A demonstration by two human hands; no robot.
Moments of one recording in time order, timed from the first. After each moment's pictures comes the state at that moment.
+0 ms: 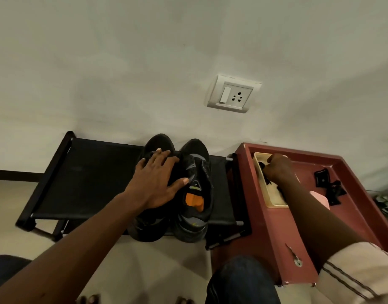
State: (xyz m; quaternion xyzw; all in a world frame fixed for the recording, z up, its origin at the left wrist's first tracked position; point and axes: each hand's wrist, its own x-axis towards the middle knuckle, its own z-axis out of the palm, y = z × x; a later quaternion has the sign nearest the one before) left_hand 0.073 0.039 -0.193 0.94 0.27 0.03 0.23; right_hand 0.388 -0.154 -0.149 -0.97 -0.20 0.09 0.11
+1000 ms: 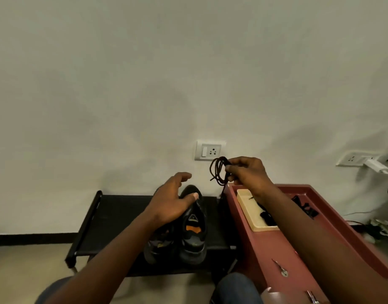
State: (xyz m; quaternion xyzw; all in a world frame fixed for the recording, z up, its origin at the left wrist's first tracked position) left_hand 0.036 -0.031 -0.050 0.84 0.23 0.20 0.45; right_hand 0.223 -0.181 0.028 -0.75 -0.28 0.18 0.57
